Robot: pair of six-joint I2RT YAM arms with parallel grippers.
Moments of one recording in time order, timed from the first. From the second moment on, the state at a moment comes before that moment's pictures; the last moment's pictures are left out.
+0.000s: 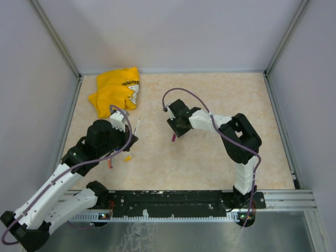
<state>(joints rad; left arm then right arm) -0.64 0.75 0.81 -0.54 0.01 -0.26 0.68 1.93 1.29 -0.46 0.03 0.00</state>
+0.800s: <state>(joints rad) -0.64 0.75 0.80 -0.55 -0.01 -0.26 0.68 1.76 1.13 -0.43 0.11 0.03</state>
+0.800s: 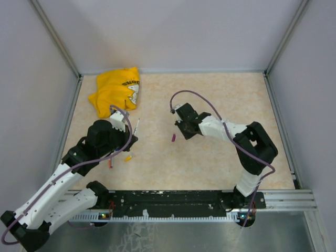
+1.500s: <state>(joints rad) -0.64 0.71 0.79 -0.54 -0.03 -0.26 0.90 1.58 1.00 -0.48 0.11 0.10</state>
